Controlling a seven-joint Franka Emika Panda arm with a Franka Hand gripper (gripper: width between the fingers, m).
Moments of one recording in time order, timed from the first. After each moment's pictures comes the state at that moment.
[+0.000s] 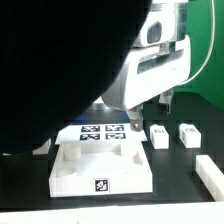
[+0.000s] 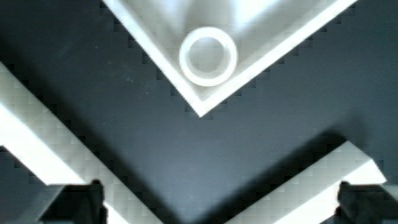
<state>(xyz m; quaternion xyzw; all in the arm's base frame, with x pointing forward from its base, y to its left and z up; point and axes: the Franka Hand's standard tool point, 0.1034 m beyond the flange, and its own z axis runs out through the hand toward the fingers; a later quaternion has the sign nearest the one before) 0.567 0.056 0.116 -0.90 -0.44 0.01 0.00</state>
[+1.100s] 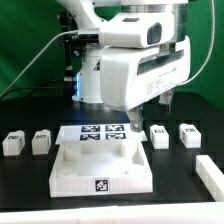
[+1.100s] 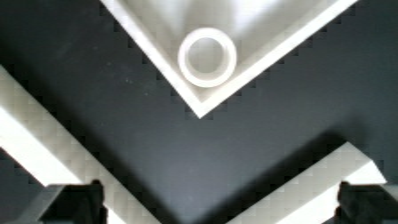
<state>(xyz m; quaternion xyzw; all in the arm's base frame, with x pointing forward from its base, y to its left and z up) 0.566 0.056 0.114 -0.90 -0.44 0.01 0.00</state>
